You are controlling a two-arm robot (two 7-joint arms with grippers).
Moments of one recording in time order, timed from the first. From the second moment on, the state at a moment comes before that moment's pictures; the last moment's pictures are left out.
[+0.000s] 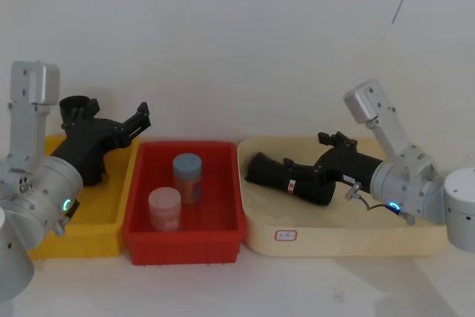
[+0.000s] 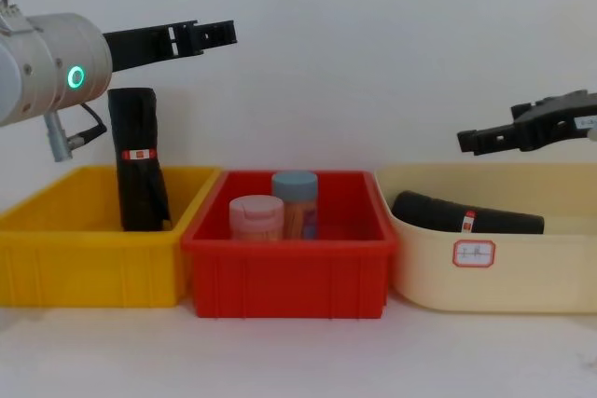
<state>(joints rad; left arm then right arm) -0.44 0.16 0.23 -1.52 -0.38 0.22 -0.13 0.62 0.43 -0.41 -1.28 0.25 0.30 0.46</state>
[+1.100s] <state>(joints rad) -0.44 0.16 0.23 -1.52 -0.38 0.22 -0.12 0.85 0.32 -0.63 -1.17 0.29 0.49 0.79</state>
